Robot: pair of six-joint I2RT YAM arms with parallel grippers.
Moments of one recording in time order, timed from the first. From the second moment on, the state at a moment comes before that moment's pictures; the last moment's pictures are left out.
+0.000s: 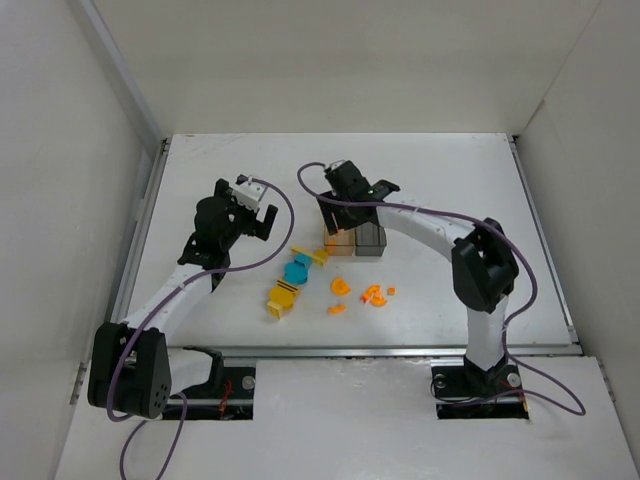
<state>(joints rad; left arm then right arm) -0.22 1.18 0.63 0.28 0.15 0.29 0.71 1.99 1.63 -0.59 0.19 0.25</state>
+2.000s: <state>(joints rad) -0.25 1.17 0.62 0.29 0.17 0.29 0.74 1.64 1.11 -0.73 0.26 0.66</state>
